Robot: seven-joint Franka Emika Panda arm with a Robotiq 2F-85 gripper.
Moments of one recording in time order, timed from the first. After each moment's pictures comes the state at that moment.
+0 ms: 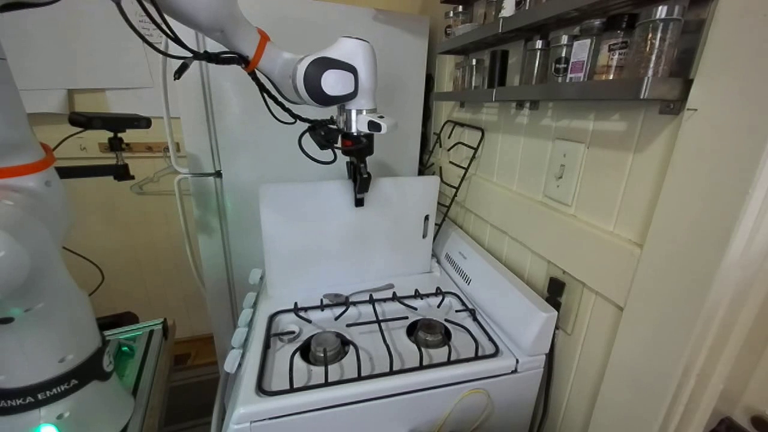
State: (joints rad) arm 0.12 -0.05 0.14 -2.12 0.05 2.15 0.33
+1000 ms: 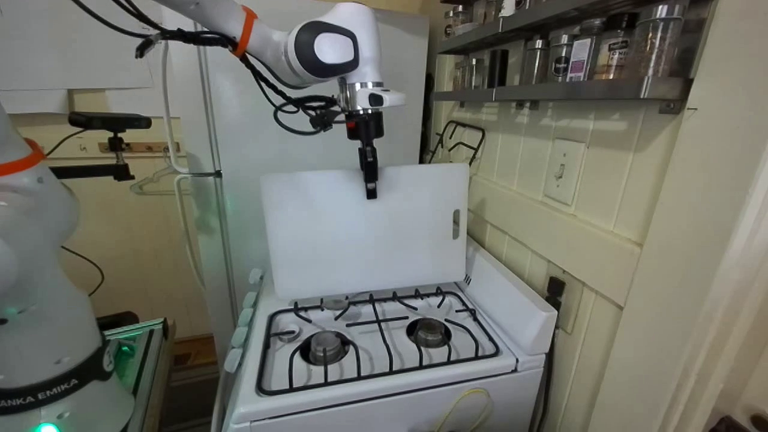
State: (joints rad) arm 0.05 -0.17 0.09 -2.16 -0.08 2.08 0.48
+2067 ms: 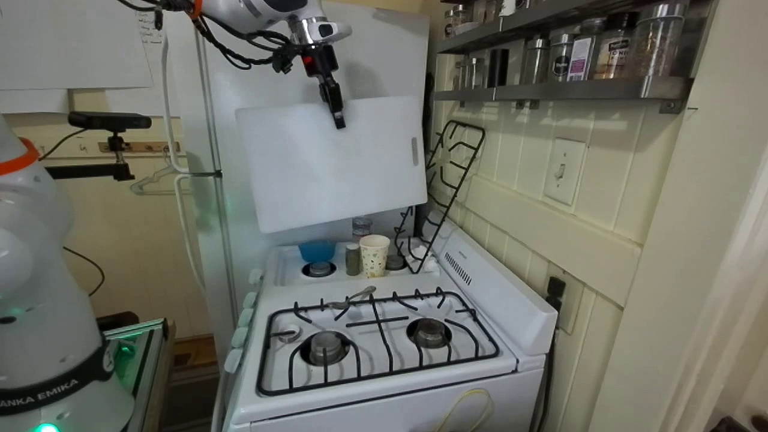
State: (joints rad) arm 0.14 -0.20 0.34 -1.89 -0.19 1.90 0.64
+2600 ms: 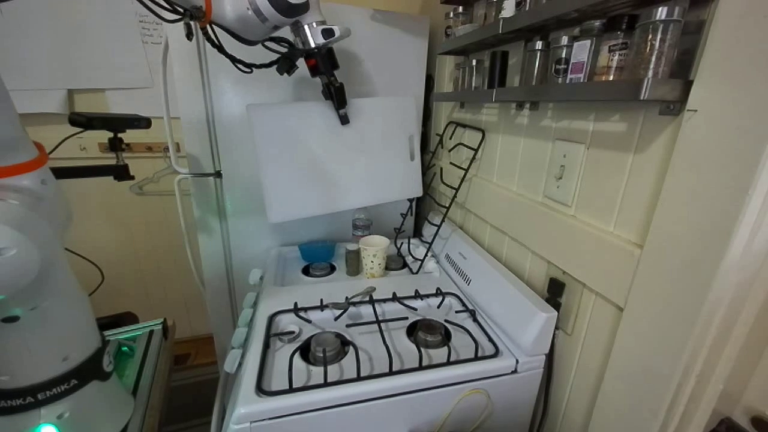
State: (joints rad) arm 0.19 -0.10 0.37 -1.78 -0.27 1.94 0.67
